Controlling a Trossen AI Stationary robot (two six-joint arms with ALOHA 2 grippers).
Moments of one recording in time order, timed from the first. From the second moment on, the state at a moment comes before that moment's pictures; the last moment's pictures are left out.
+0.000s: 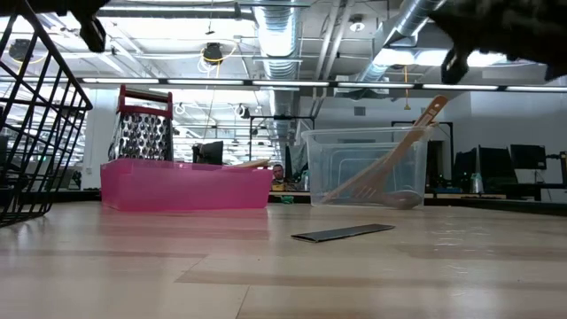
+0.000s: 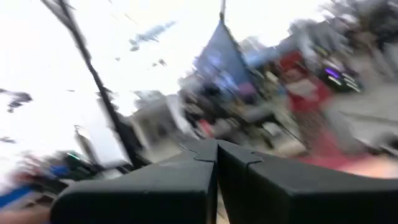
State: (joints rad) left arm -0.25 0.07 0.31 0.02 -0.41 -0.34; right arm -0.40 0.39 0.19 0.52 -0.38 0.57
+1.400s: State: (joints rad) left arm -0.25 0.02 0.16 0.01 -0.43 -0.31; right arm 0.11 0.00 0.05 0.22 0.03 0.16
